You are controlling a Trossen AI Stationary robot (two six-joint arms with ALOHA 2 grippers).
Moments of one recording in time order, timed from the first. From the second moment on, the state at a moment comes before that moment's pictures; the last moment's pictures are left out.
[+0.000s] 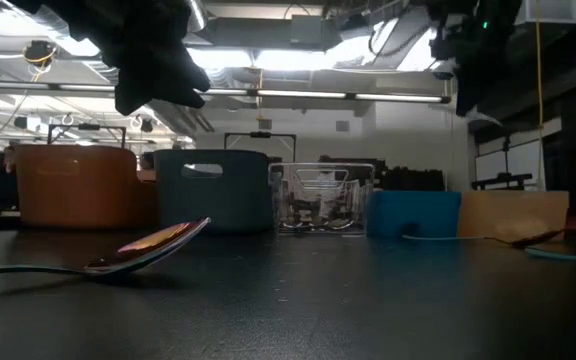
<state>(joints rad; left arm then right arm) -0.24 1.19 0.69 -0.14 -0.33 -0.76 -0.57 1.15 1.22 -1.22 0.17 0.14</state>
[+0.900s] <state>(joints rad) -0.24 1.19 0.69 -0.14 -0.33 -0.76 -0.64 1.15 0.69 -0.67 0.06 0.21</state>
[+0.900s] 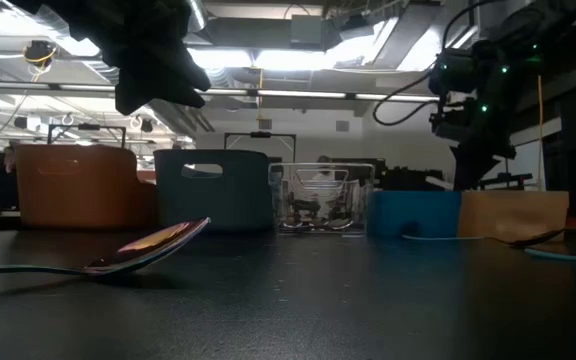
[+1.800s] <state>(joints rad) -0.24 1.19 0.69 -0.14 -0.33 -0.76 -0.64 1.15 0.61 -0.58 0.10 0.24</state>
